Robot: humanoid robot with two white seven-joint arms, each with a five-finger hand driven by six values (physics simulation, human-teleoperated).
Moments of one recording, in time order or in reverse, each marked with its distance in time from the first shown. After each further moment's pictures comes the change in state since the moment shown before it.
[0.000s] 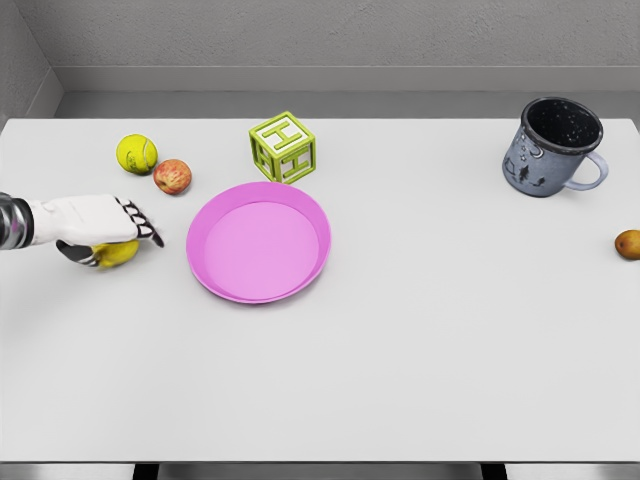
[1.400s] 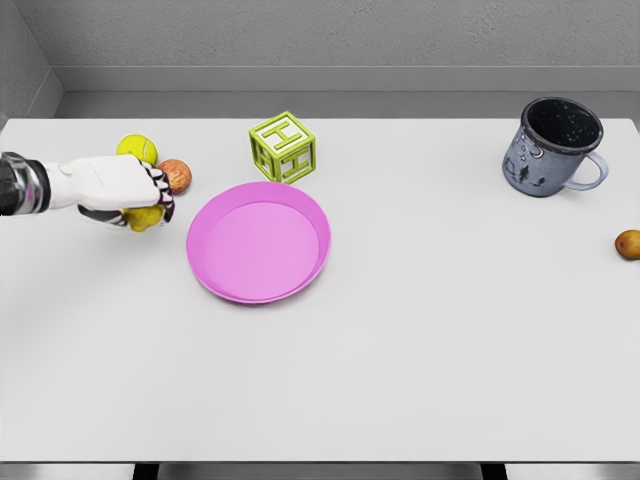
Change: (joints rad) left arm -0.098 -0.048 -0.001 -0.053 -0.002 0.000 -0.003; right arm 0.000 0.000 0.000 0.000 0.000 0.000 0.000
